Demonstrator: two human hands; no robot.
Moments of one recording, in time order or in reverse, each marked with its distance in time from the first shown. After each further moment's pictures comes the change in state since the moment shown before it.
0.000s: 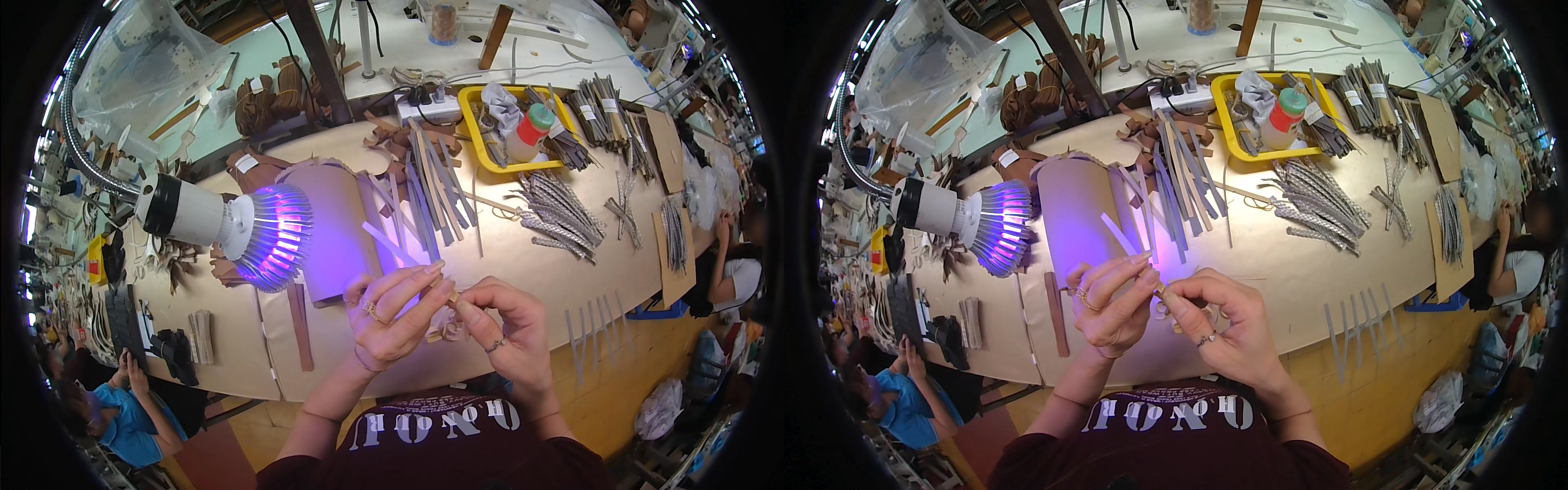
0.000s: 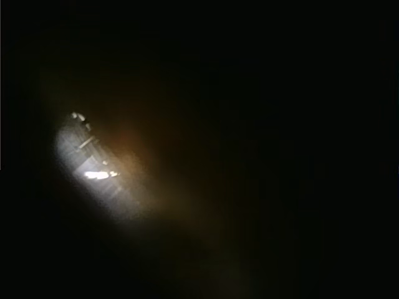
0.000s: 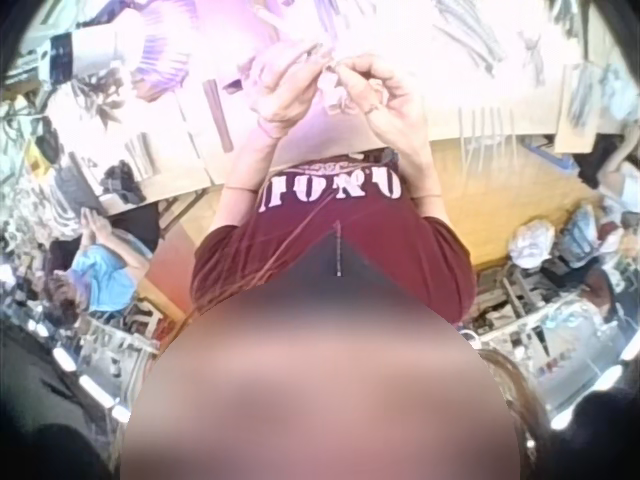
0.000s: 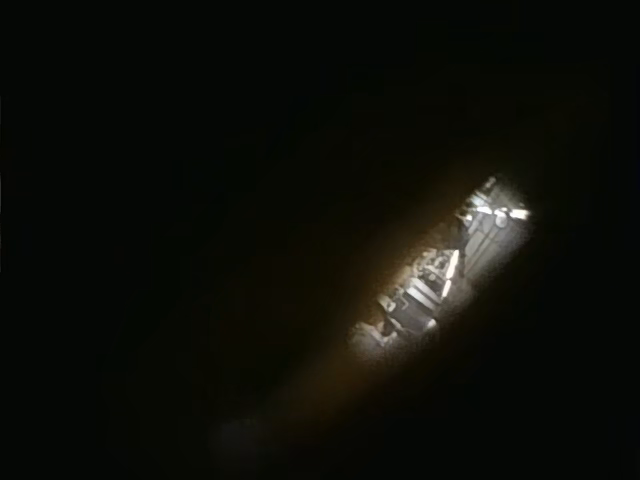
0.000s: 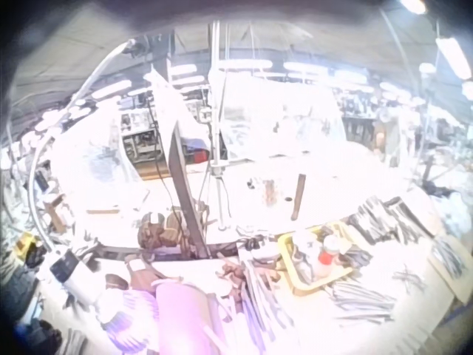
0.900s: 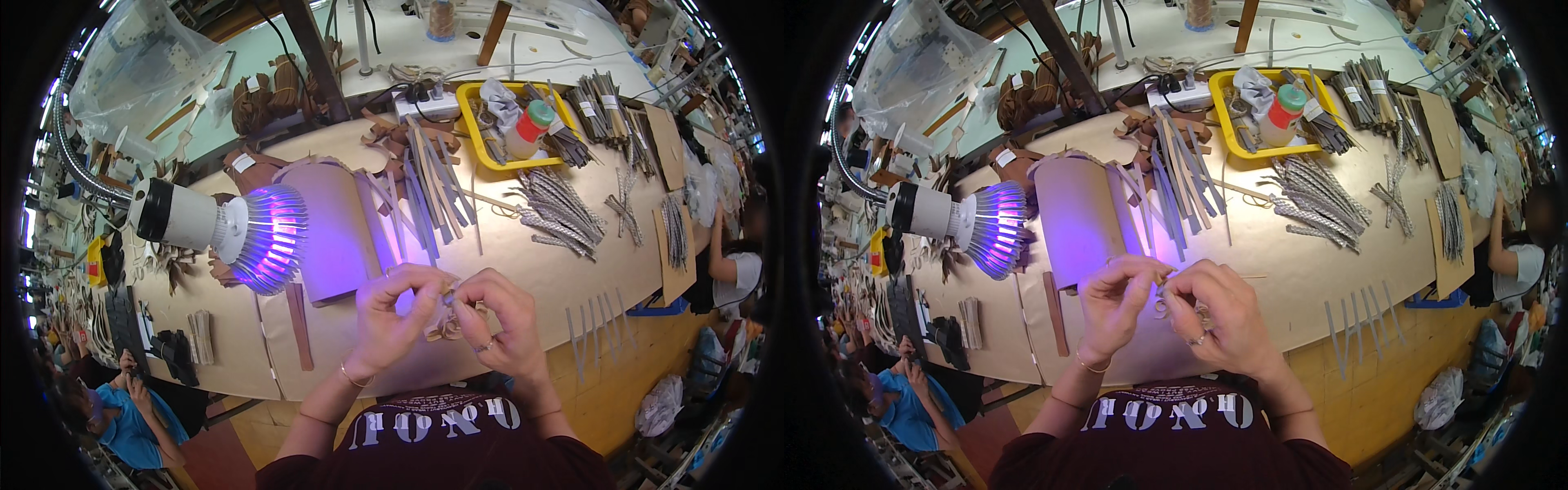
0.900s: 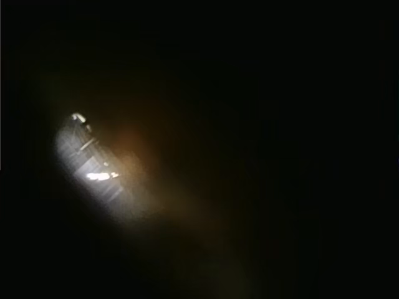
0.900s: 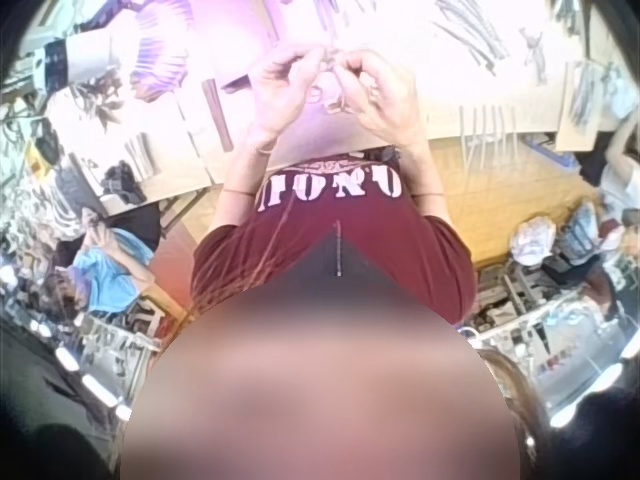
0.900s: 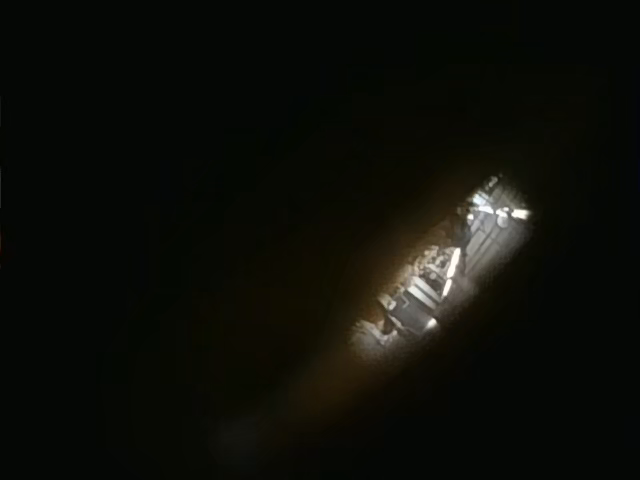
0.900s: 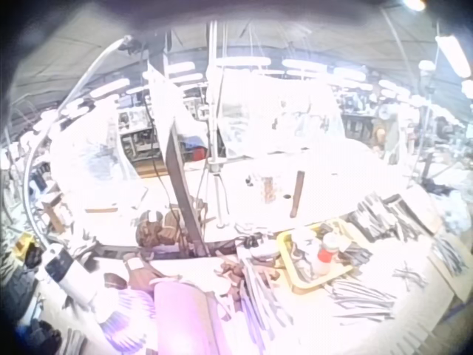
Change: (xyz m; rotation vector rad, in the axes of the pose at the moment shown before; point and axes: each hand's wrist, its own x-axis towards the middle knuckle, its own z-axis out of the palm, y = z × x) left_hand 0.002 0.002 0.007 -0.922 -0.165 -0.718; right_hand 0.007 0.018 -0.008 -0.382 -0.054 -0.233
